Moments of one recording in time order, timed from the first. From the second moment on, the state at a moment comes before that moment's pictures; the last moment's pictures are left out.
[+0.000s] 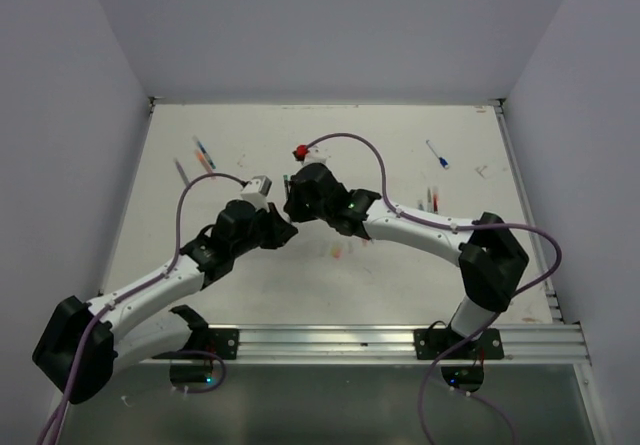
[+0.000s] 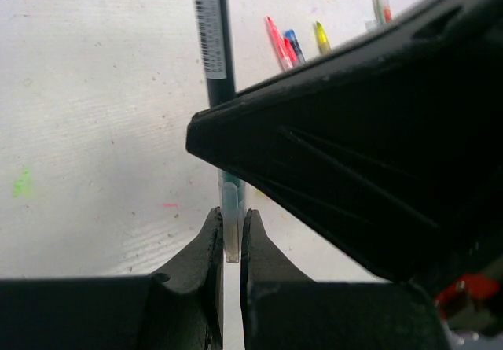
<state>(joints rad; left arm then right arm) -0.65 1.06 0.54 0.01 0.04 -0.66 0.97 1.72 1.31 -0.23 0.28 0.62</state>
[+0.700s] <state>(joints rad) -0.62 0.95 0.42 0.23 0.21 -0.62 0.76 1.54 1.05 0.07 -0.25 0.67</state>
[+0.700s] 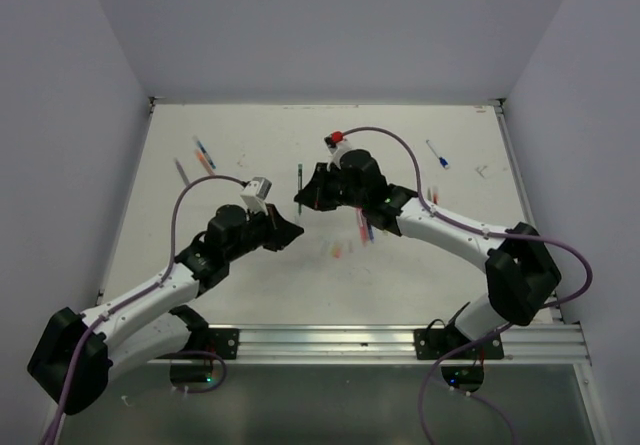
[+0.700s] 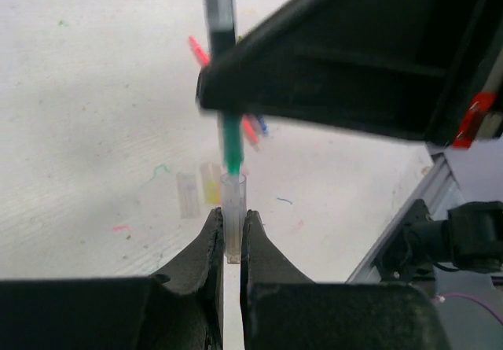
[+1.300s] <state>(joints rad) -0.64 1.05 0.51 0.02 0.03 -0.60 0.70 1.55 1.24 -0.41 0.31 0.56</state>
